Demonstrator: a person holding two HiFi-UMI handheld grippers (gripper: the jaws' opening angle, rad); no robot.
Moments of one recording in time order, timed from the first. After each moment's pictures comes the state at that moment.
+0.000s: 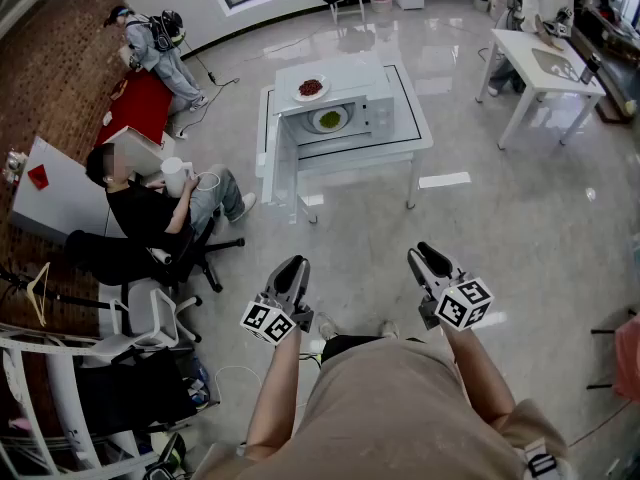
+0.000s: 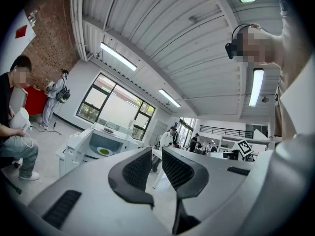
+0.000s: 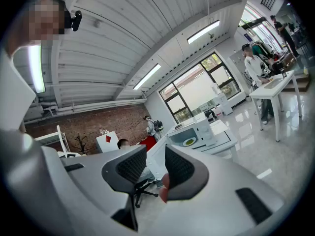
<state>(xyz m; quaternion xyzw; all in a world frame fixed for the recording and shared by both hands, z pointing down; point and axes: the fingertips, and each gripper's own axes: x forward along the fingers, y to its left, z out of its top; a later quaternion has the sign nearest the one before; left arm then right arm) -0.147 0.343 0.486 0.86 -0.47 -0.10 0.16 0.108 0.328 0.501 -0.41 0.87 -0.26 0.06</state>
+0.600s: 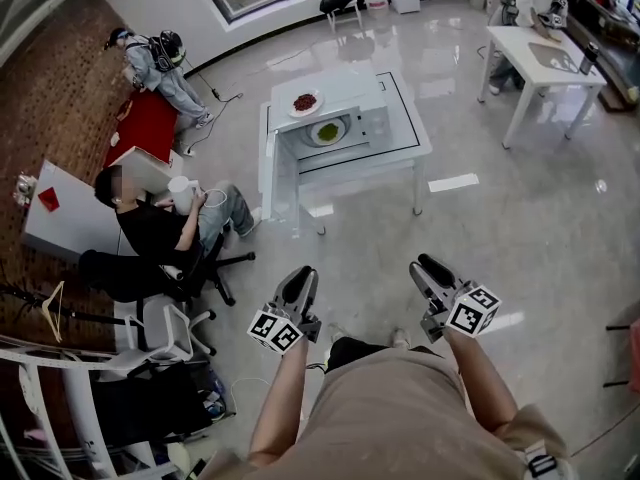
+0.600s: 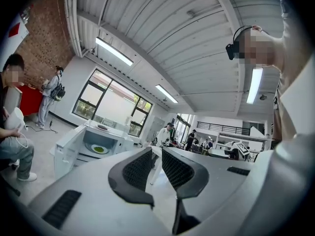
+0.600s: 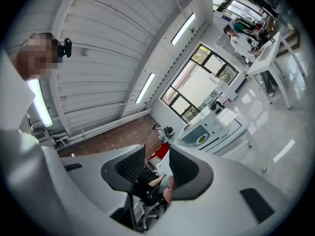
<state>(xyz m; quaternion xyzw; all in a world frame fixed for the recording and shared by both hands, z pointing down) -0.111 0.337 0.483 0.88 -0.45 -0.08 0.16 0.130 0.336 0.492 -0.35 0.86 -0.34 0.17</state>
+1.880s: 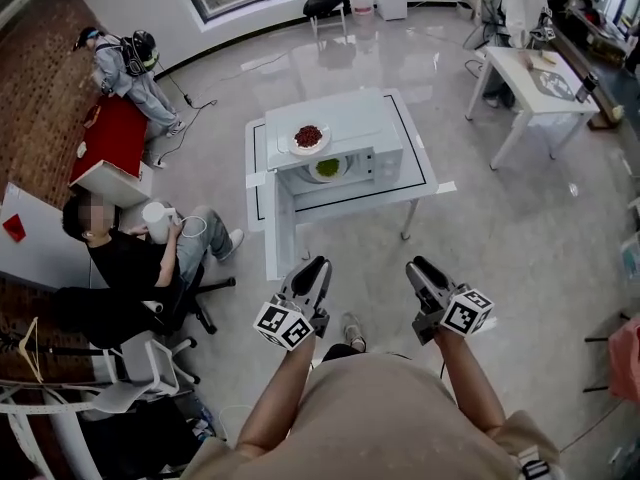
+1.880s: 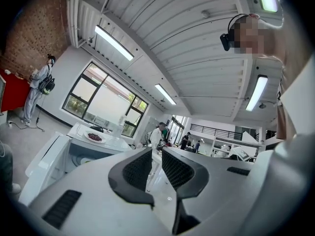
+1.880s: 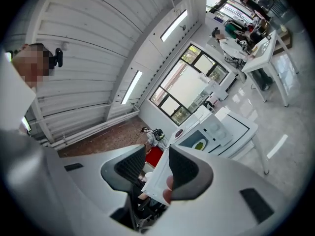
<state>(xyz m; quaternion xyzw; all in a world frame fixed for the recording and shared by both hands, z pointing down) -0.138 0.121 0.460 0.89 -0.40 -0.10 0.18 0.058 0.140 0.492 -0.40 0.82 -0.38 0.17</state>
